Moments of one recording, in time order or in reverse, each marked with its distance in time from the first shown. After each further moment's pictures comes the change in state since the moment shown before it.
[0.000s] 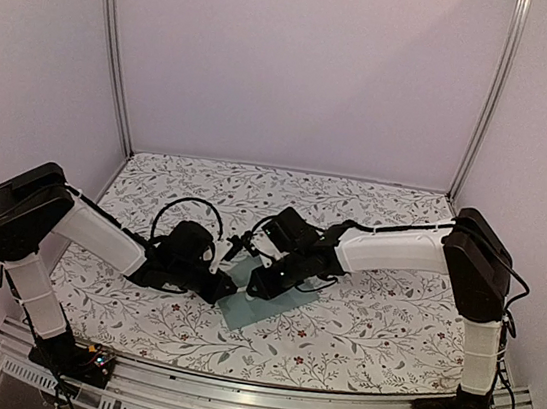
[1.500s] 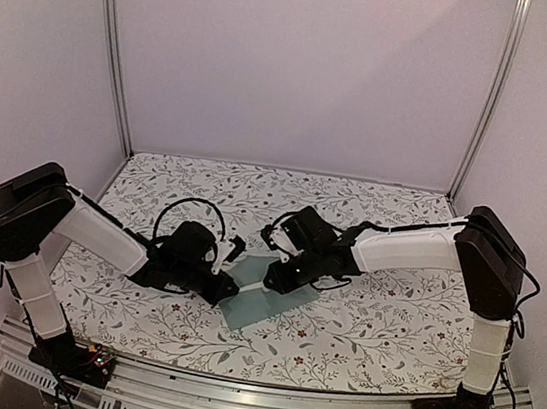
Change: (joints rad) left arm -0.013 0.005 0.015 -0.017 -0.002 0.000; right arm -0.065 -0.064 -0.124 0.098 0.082 0.010
